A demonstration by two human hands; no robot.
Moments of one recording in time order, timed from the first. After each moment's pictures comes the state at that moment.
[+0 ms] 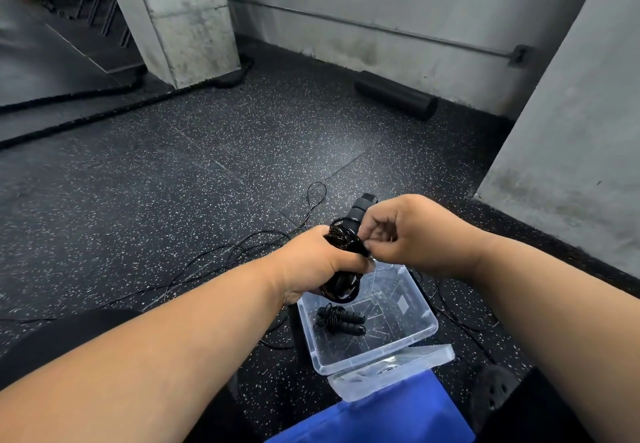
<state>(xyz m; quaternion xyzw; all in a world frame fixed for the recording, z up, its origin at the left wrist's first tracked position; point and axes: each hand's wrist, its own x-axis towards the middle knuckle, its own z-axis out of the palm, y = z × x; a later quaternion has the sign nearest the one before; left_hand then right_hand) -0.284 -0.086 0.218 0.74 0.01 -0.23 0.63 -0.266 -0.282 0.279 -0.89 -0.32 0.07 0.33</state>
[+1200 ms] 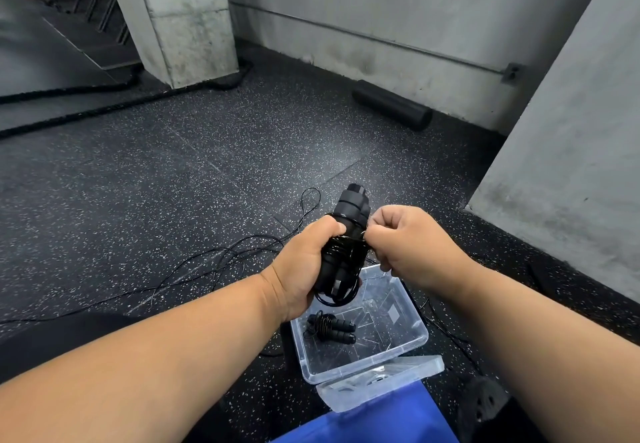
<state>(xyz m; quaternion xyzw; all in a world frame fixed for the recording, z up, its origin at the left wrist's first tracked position) -0.300 -0.094 0.237 0.58 0.08 -0.18 0.79 -0.282 -0.264 0.277 -0.84 -0.10 0.08 0.52</state>
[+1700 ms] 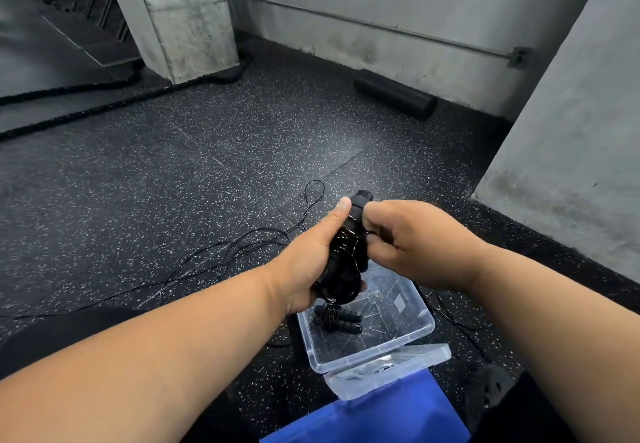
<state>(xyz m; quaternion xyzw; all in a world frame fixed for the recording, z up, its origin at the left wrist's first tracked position) -0.305 -0.099 0.242 0.57 0.09 -0.26 0.77 -0.275 -0.279 0.276 -0.91 -0.36 -0.04 0.20</state>
